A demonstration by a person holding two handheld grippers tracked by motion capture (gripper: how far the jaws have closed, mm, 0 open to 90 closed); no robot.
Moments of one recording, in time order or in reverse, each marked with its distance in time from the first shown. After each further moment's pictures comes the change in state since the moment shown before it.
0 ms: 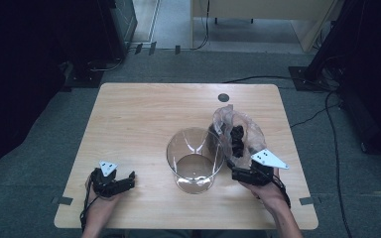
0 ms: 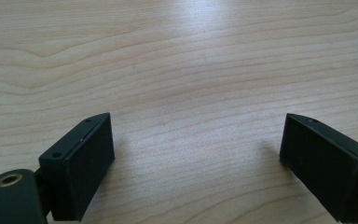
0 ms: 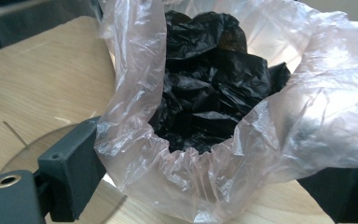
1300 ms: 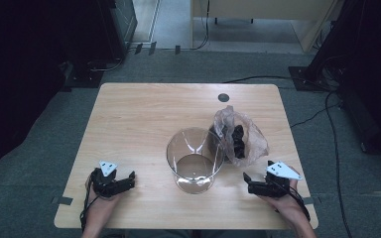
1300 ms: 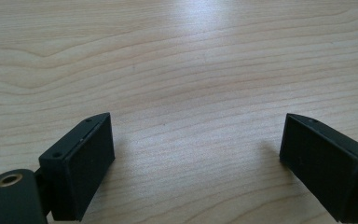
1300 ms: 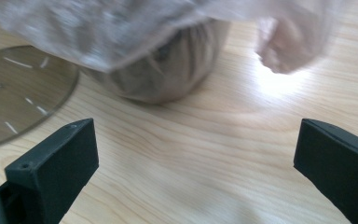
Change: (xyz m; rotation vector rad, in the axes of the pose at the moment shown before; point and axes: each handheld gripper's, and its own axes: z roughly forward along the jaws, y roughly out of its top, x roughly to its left) left arm 0.000 0.000 0.000 0.000 0.000 0.001; right arm -0.037 -0.043 -0.028 0.146 -0.091 -0.022
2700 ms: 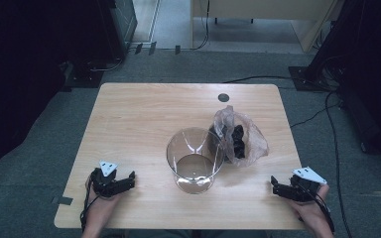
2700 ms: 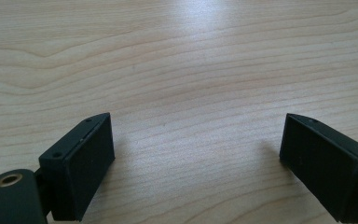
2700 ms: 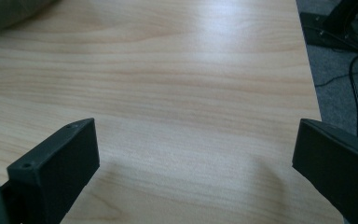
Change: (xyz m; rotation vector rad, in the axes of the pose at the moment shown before) left arm 0.000 0.000 0.000 -0.001 0.000 -0.001; right arm -0.061 -0.033 -0.023 0.154 -0.240 0.115
